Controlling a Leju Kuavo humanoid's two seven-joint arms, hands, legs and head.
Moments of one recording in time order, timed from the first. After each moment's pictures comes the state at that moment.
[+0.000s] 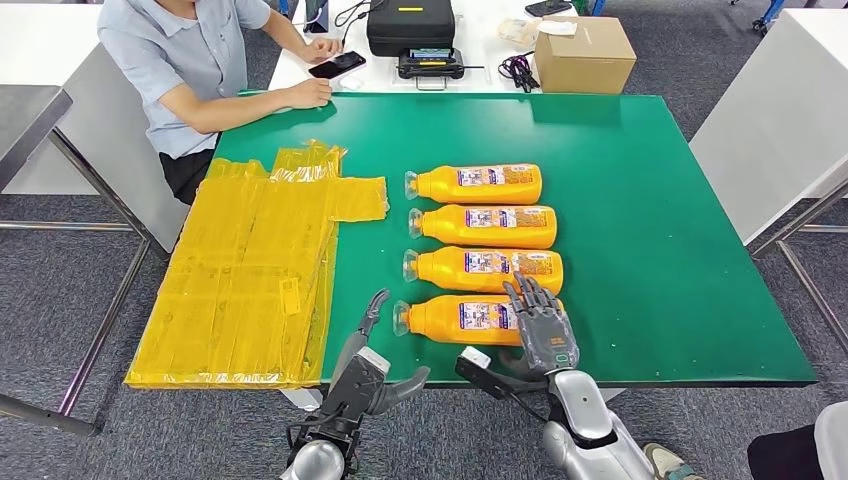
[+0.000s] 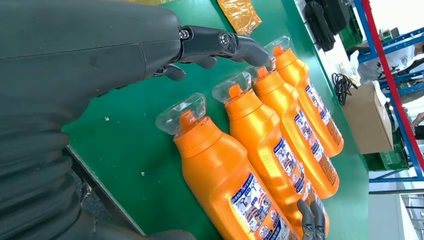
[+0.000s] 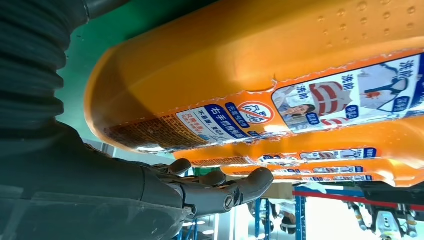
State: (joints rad) left arm -0.12 -0.25 -0.56 -1.04 -0.23 0.55 -0.32; right arm -0.15 -0.11 0.42 -1.09 1.19 -0.38 -0.03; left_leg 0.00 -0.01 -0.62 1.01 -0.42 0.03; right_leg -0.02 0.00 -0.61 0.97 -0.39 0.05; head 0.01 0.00
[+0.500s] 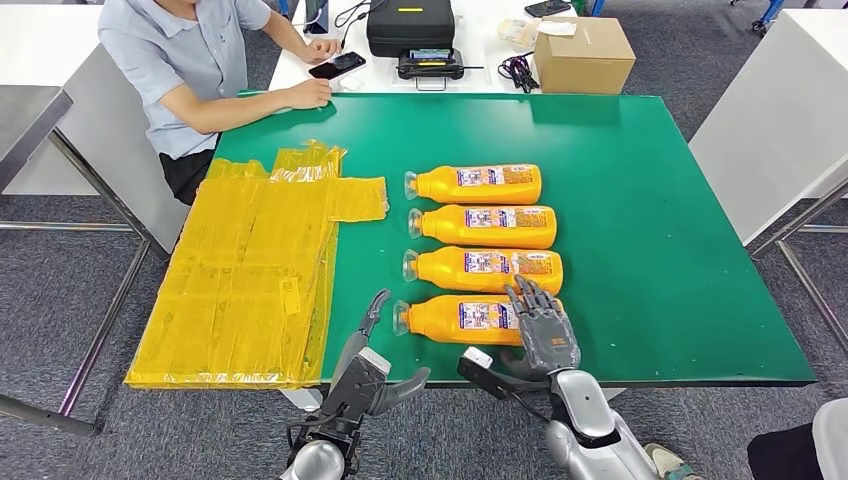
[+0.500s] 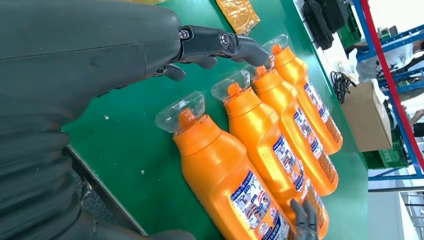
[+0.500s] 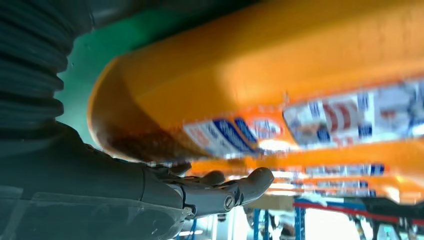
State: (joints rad) left arm -0.12 -0.25 -0.56 -1.04 -0.23 0.54 -0.32; right arm -0.15 -0.12 0.42 -1.10 1.16 -0.33 -0.04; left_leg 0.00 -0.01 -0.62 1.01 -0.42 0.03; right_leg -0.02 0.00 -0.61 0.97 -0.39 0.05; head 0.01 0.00
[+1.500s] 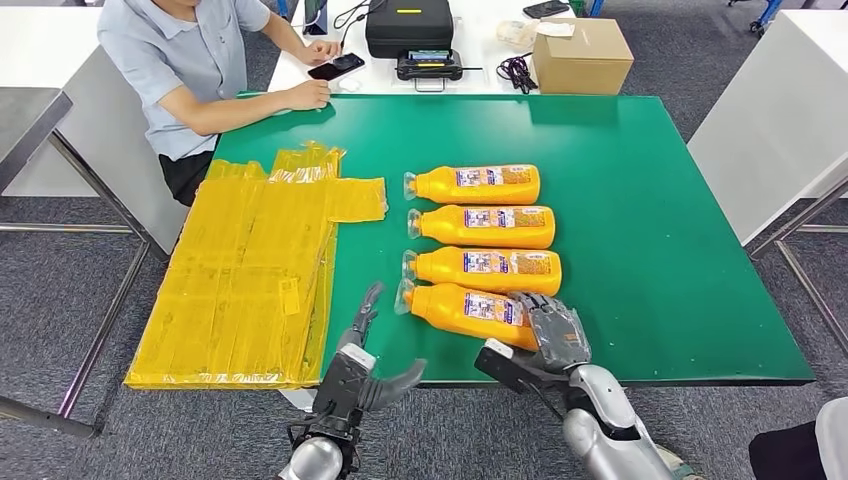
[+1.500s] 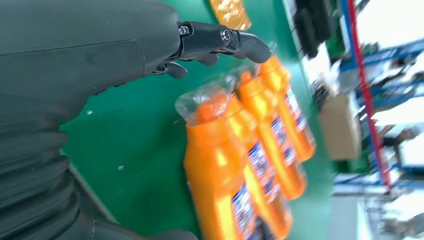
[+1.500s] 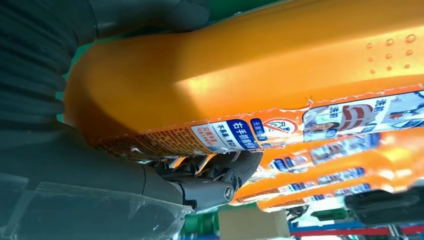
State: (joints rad) left arm -0.12 -0.26 -0.55 -1.05 -0.08 0.55 -0.43; right arm -0.15 -0.16 0.40 -1.14 0.80 -0.22 -0.23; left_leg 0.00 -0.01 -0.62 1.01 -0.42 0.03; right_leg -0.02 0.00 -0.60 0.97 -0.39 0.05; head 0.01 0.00
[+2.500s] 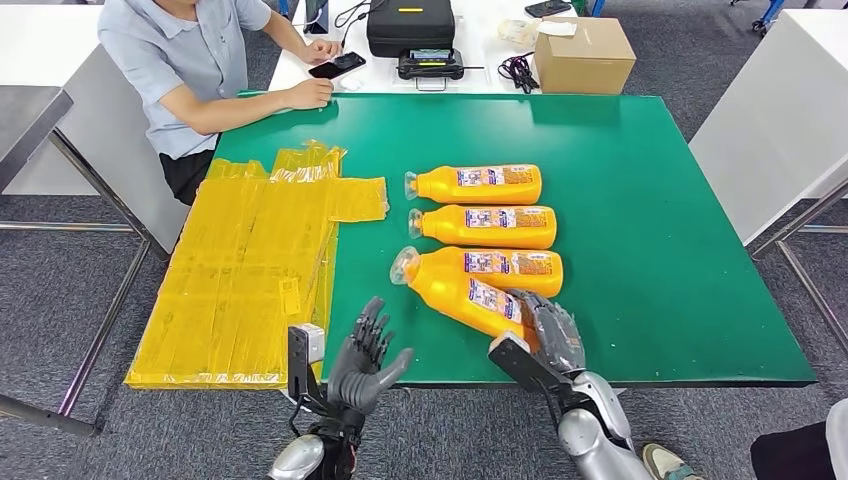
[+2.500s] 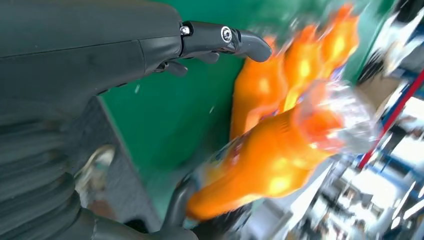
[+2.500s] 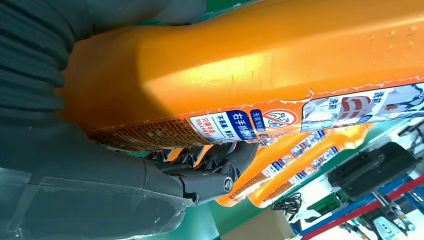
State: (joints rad) left arm -0.11 -0.24 -0.57 -1.08 0.50 0.26 -0.31; right arm -0.11 -0.09 0.31 -1.16 0.55 -0.27 -0.40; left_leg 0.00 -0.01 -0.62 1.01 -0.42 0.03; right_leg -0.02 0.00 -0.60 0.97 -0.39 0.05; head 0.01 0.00
